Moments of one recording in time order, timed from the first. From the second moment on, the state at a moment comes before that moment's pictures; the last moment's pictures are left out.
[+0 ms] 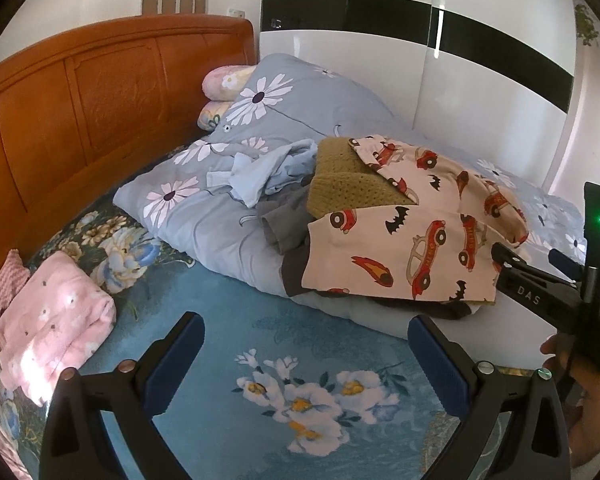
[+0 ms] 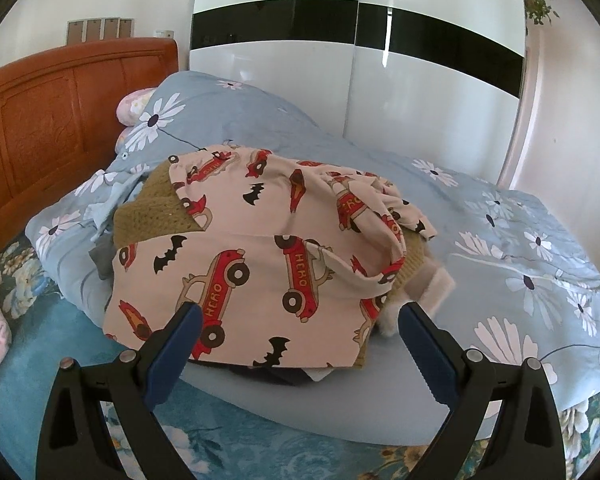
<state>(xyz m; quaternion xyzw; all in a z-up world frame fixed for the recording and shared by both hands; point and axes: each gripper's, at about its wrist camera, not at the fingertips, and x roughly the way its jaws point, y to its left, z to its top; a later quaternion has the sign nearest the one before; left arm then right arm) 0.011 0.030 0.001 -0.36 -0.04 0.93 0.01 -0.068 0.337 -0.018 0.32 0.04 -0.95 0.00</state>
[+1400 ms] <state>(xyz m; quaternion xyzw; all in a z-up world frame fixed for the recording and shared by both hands) 0.149 -0.073 -0.015 -0.34 0.03 0.94 -0.08 -0.169 0.397 -0.030 0.38 -0.27 -0.86 0.19</state>
